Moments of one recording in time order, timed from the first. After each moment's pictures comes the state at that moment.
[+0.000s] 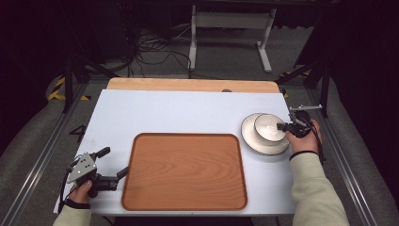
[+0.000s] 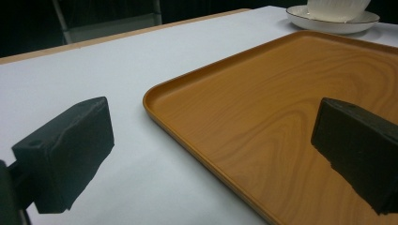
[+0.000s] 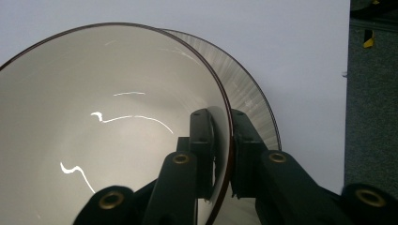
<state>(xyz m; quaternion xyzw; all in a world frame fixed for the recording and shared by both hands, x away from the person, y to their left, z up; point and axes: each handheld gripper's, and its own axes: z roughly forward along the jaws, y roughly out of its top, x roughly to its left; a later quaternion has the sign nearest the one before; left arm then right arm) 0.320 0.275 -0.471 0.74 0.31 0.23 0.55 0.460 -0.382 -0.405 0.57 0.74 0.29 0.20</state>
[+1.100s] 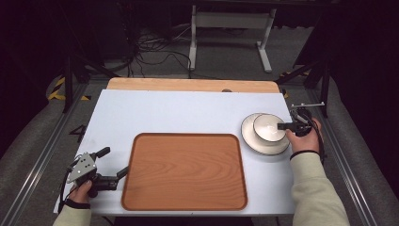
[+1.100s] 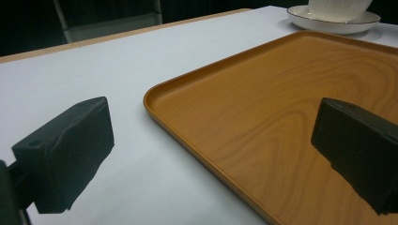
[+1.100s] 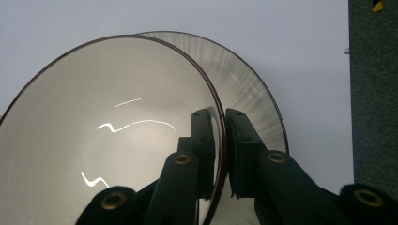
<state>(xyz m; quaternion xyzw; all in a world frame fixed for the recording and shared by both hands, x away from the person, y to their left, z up) 0.320 0.275 -0.471 0.74 0.32 0.23 0.55 0.461 -0.379 -0.394 0.63 0.71 0.29 0.16</state>
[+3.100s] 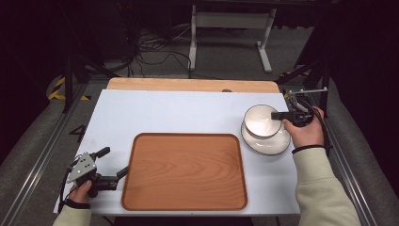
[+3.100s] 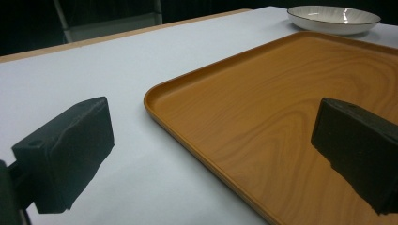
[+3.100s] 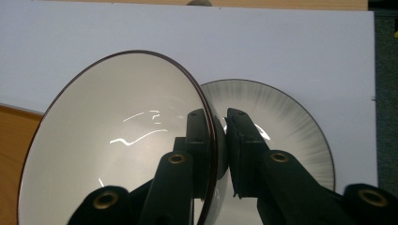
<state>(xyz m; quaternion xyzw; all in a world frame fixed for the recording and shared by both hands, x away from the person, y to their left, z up) 0.320 0.276 -0.471 0.74 0.32 0.23 0.55 0.441 -0.331 -0.319 0.60 0.72 0.32 0.15</state>
